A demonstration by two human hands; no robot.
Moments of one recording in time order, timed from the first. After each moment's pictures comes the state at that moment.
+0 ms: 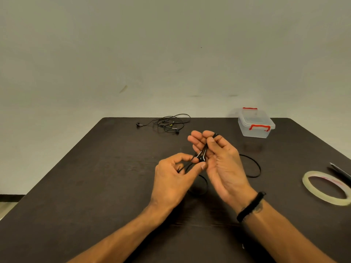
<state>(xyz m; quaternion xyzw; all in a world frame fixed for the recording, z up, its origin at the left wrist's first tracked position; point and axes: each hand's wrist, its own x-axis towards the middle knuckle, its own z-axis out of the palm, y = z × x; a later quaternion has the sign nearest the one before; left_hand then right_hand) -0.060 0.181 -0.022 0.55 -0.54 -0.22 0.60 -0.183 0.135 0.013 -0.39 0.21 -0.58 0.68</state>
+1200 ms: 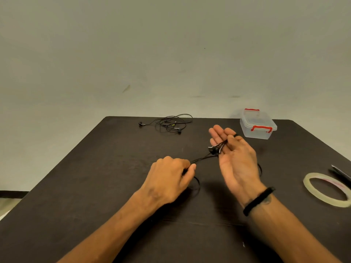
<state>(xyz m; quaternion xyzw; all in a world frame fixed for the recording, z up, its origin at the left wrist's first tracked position) -0.029 0.172 -0.018 0.62 -0.74 0.05 0.26 -0.198 0.115 0.019 -0.29 0.24 -0.65 0.66</state>
